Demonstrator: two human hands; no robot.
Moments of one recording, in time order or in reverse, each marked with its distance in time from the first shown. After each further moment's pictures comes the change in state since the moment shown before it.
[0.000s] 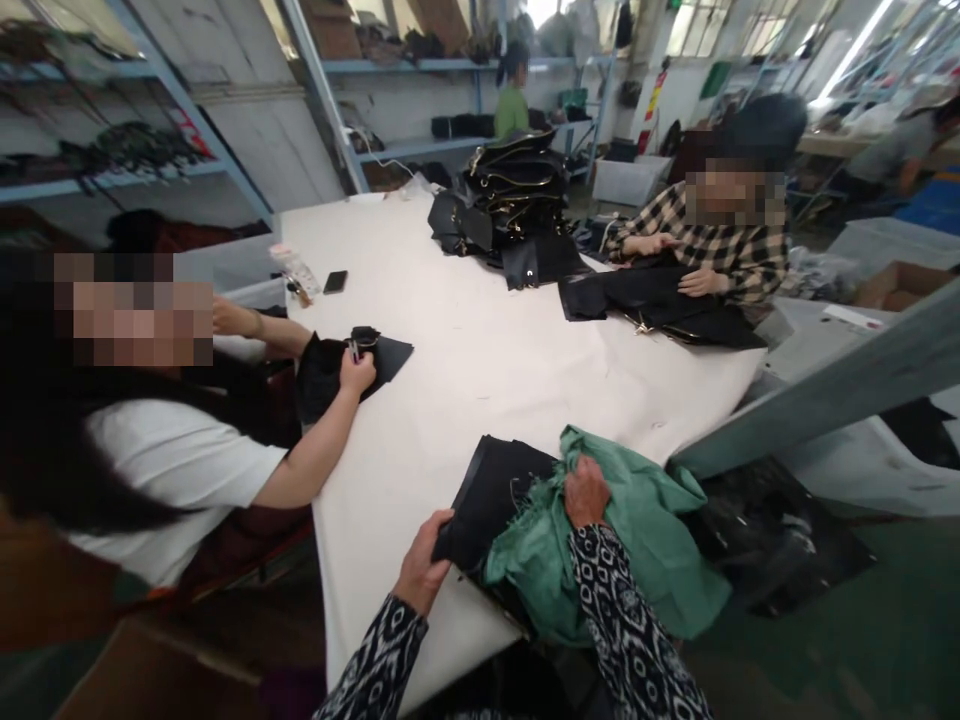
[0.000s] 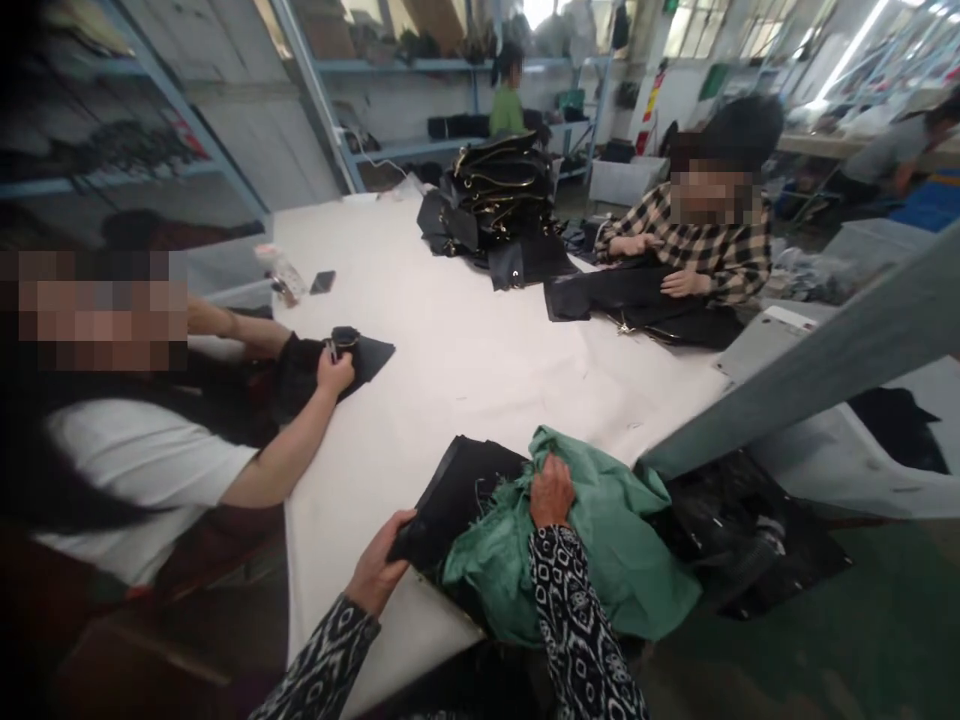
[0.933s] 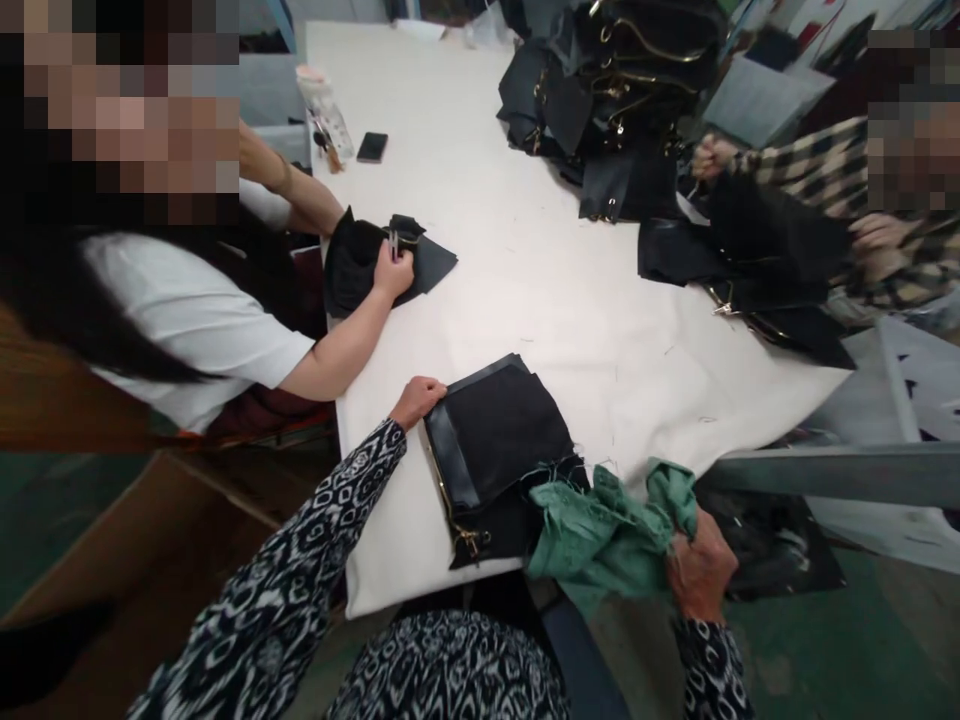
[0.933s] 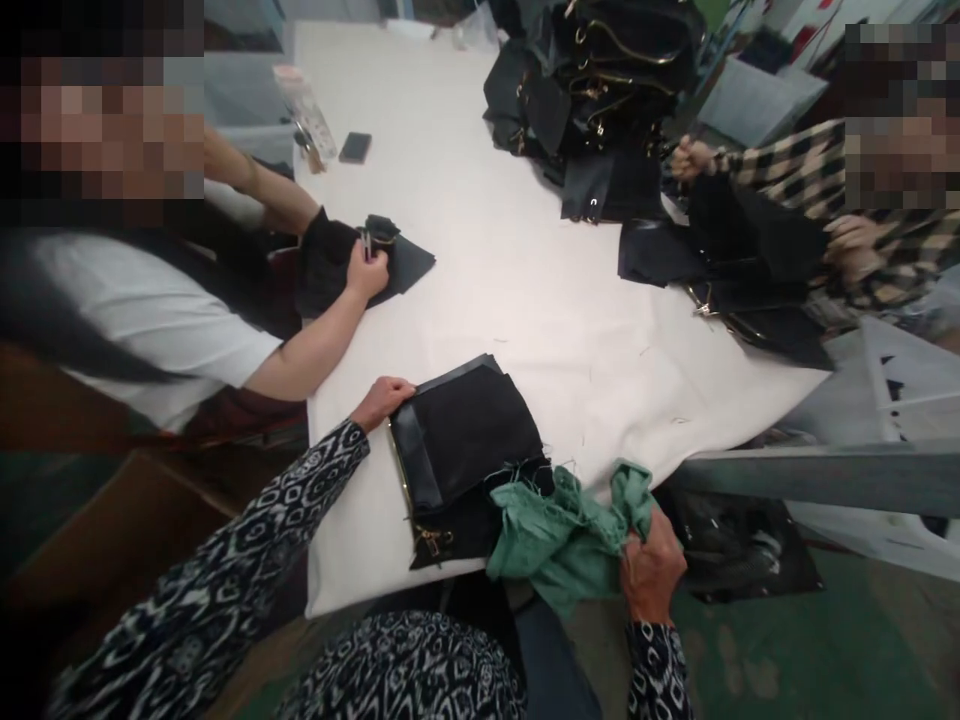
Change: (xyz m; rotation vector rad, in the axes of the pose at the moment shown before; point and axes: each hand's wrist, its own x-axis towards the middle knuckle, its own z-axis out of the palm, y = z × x) left_hand 0.131 0.003 -0.100 0.386 0.157 0.085; right_hand -0.057 0.066 -0.107 -0.124 -0.011 -0.201
